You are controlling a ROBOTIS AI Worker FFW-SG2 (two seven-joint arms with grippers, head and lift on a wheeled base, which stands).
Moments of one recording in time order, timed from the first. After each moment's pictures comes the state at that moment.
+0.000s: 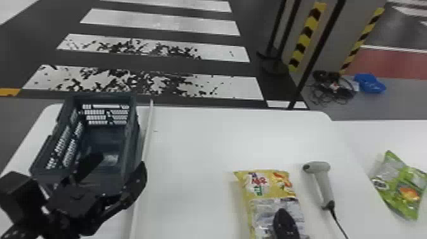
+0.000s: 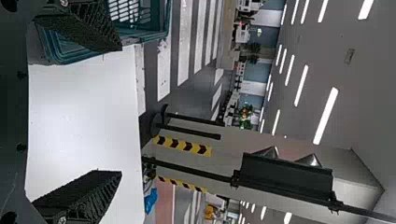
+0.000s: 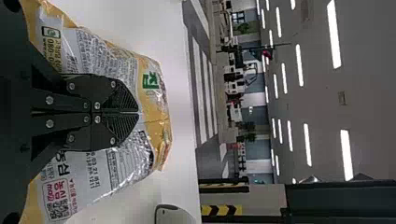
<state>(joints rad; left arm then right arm) 0.55 0.25 -0.06 -2.19 0.31 0.19 -0.22 0.56 -0.07 0.03 -1.39 -0.19 -0.66 0.06</state>
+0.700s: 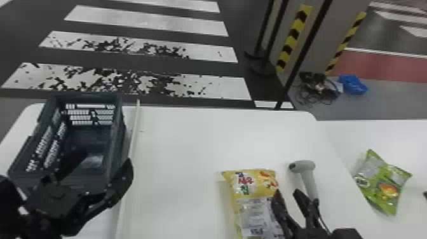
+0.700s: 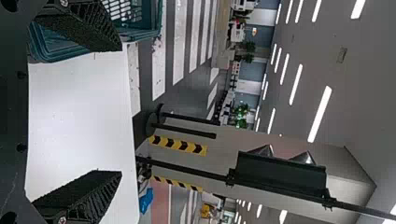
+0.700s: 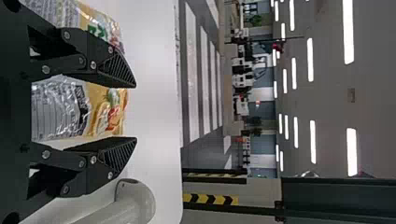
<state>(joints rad) 0.54 0.25 -0.06 -2.20 0.31 0.19 -0.22 0.62 -0.13 -0.10 -1.74 -0.19 -0.26 0.06</state>
